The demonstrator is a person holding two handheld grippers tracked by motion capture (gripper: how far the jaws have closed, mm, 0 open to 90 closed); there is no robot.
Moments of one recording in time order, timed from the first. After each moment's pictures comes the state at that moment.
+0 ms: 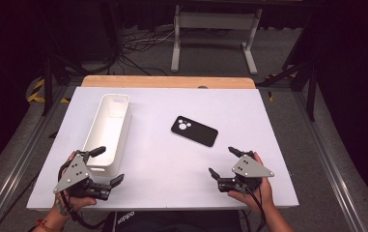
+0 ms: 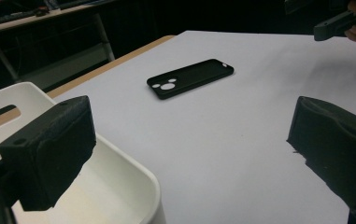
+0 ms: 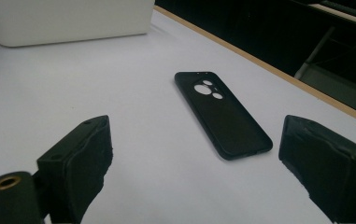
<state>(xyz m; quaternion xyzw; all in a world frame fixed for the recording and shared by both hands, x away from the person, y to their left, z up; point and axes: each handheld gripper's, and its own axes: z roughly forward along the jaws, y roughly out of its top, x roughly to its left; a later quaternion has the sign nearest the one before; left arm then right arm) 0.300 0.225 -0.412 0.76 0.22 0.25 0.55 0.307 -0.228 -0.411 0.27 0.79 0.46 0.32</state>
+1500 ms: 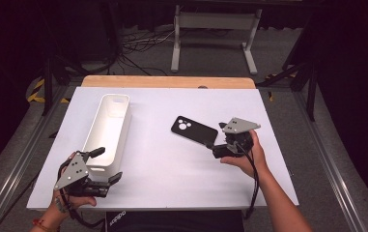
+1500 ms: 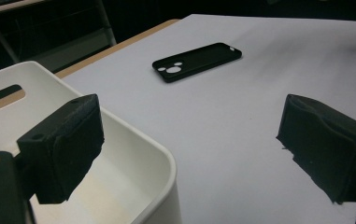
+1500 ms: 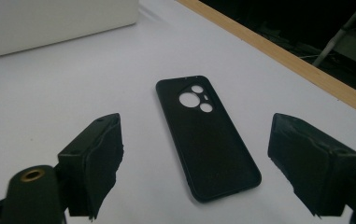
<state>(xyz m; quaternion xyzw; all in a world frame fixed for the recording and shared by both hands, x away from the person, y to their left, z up) 0.305 0.232 -0.418 0.78 0.23 0.25 0.53 0.396 -0.212 -0.370 0.29 0.83 0.41 0.25</state>
